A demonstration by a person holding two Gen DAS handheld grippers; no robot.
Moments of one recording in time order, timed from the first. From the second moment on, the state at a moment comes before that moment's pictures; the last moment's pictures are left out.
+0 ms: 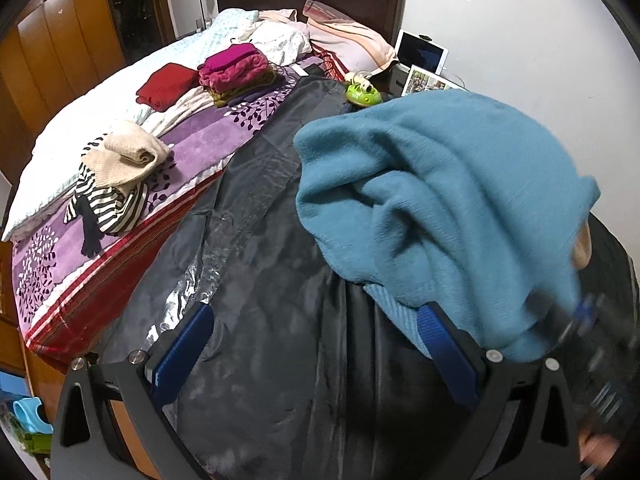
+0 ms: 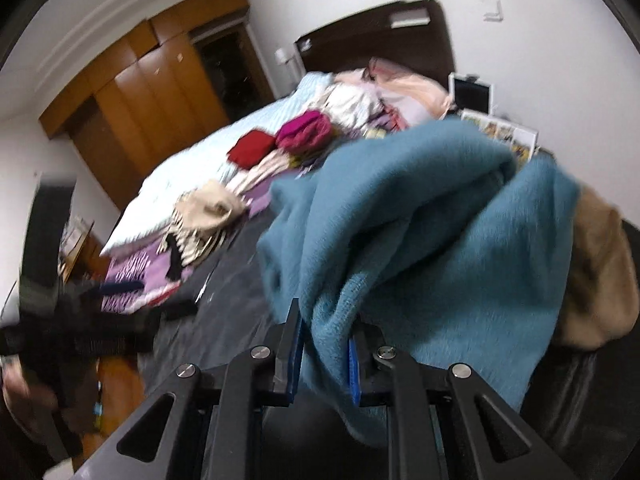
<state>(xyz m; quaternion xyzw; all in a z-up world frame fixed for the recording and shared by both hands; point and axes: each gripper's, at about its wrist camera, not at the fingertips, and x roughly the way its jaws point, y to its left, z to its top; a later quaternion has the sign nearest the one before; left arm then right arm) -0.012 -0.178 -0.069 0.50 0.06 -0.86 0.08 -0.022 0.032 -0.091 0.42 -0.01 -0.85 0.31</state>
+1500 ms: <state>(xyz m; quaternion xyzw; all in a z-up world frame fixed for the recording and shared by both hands) -0.029 -0.165 -0.065 0.50 0.04 -0.86 0.05 -0.134 0.126 -0.121 0.53 0.02 -0.76 0.38</state>
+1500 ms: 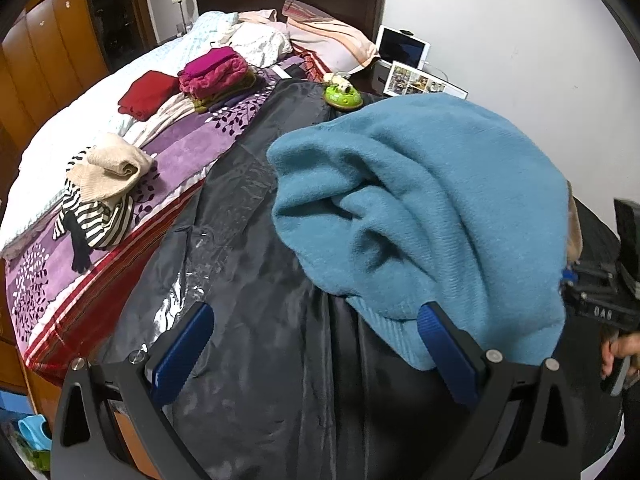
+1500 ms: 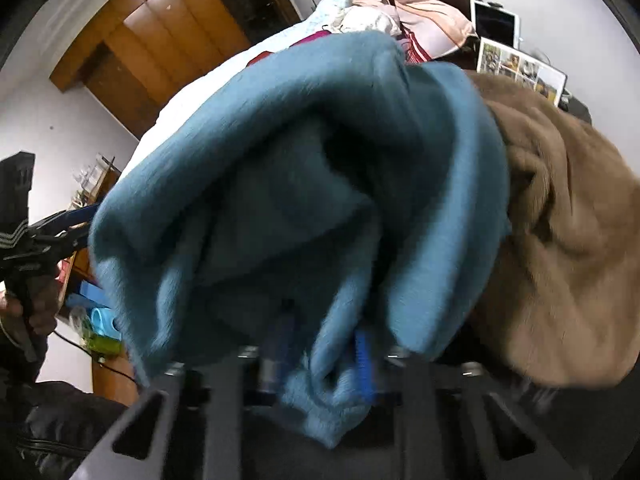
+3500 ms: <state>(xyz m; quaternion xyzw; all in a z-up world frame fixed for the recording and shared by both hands) -0.044 -0.143 -0.072 0.51 0.01 -0.86 0.03 -0.082 0.178 -0.089 0.48 -0.12 -0.80 0.35</state>
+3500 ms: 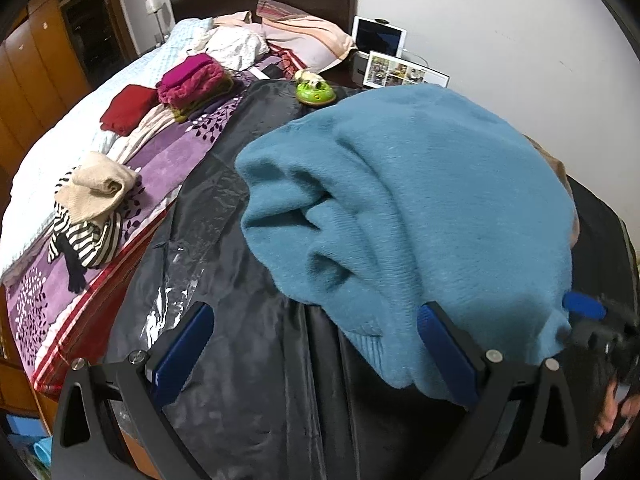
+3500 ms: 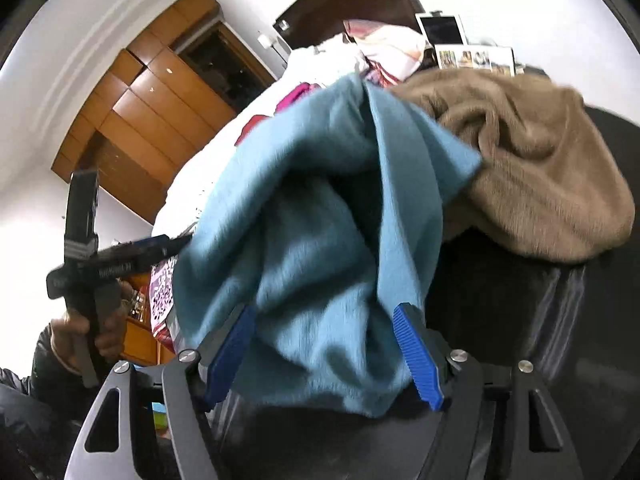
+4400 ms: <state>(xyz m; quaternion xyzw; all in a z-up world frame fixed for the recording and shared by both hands) -0.025 -0.156 -0.061 0.51 0.01 -0.86 0.07 -0.057 0.126 -0.054 0.43 -0.19 -0.73 0.50</state>
